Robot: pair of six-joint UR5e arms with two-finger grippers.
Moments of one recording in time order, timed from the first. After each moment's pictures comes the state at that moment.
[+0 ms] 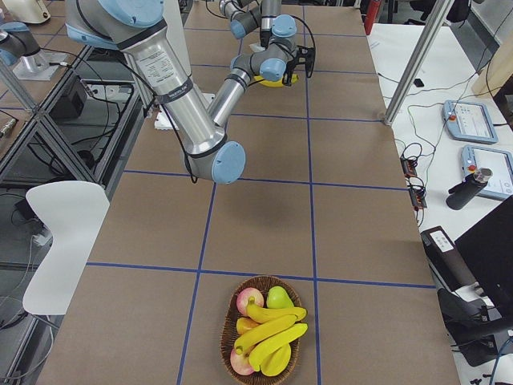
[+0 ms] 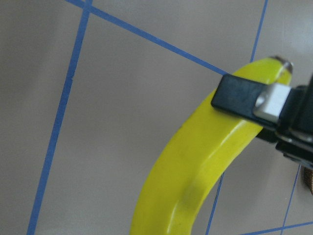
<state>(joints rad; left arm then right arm) -0.58 -2.29 -1.77 -2.02 -2.13 -1.70 0.71 -0.91 1.84 -1.36 2.08 1.46</state>
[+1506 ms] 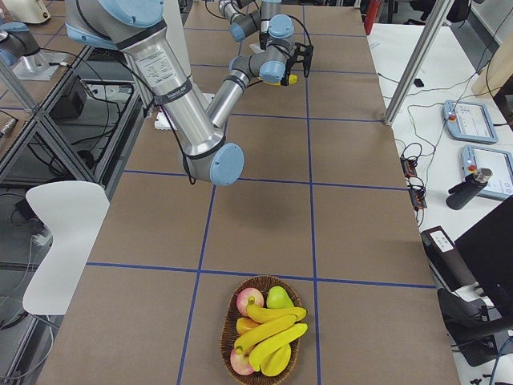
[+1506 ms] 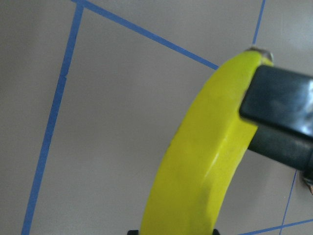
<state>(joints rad) -0.57 -2.28 -1.75 -2.07 -2.12 -1.70 0.72 -0.93 1.85 -1.24 2.08 1.54</state>
